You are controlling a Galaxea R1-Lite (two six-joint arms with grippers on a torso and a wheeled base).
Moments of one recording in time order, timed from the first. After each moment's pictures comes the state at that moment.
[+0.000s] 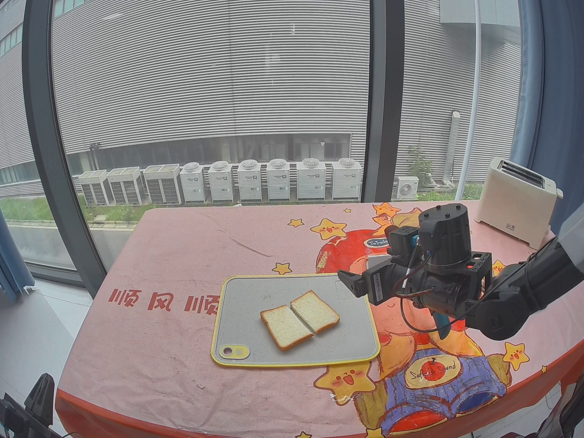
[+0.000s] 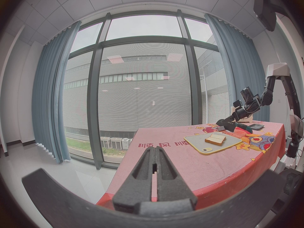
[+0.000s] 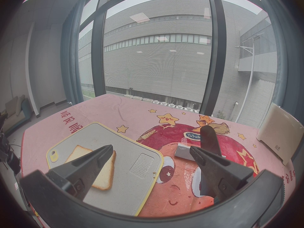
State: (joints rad) left arm -0.01 0.02 -0.02 0.00 -0.02 0.02; right arm 0.62 1.93 -0.82 -0.65 -0.18 0.04
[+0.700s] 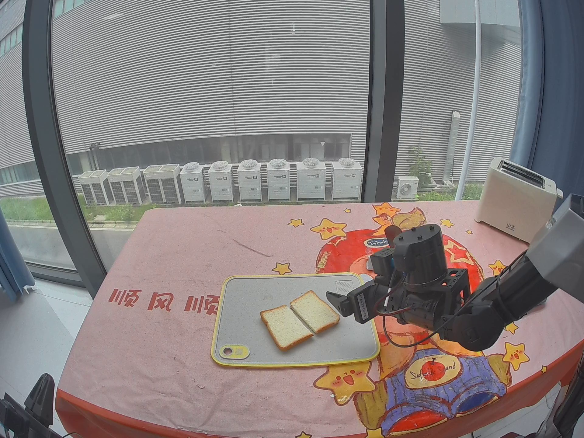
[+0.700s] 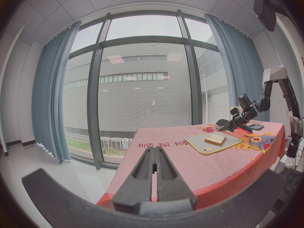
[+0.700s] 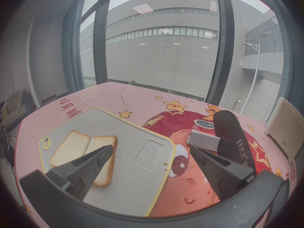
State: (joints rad) left arm -0.01 0.02 -0.02 0.00 -0.02 0.02; right arm 0.65 2.03 -0.83 -0.66 -0.18 0.04
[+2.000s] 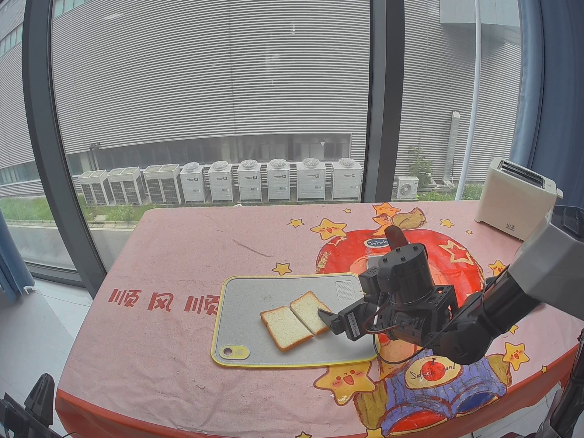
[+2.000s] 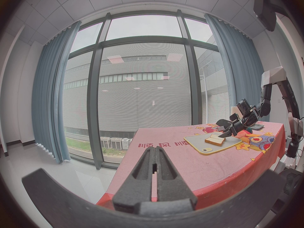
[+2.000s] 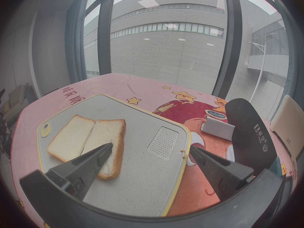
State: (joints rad) left arm -0.01 0.02 -0.02 0.00 -0.02 0.02; right arm 0.70 2.09 -0.81 -0.66 -0.18 0.04
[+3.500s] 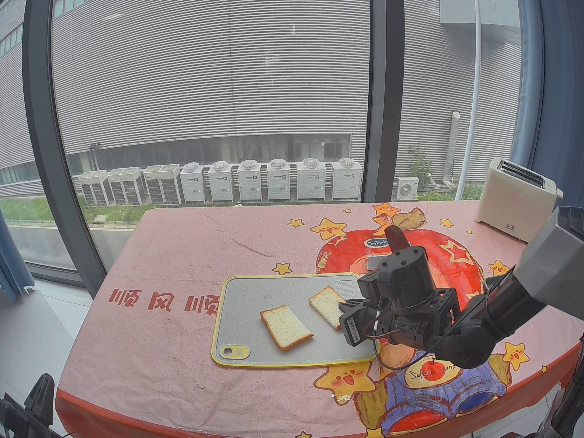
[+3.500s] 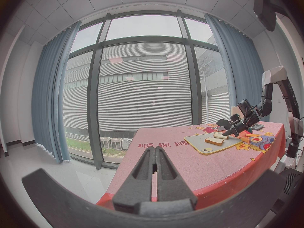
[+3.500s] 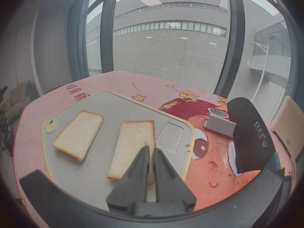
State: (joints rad) left arm -0.01 0.02 -0.02 0.00 -0.02 0.02; right arm 0.71 2.07 -0.79 -0.65 -0.19 0.04
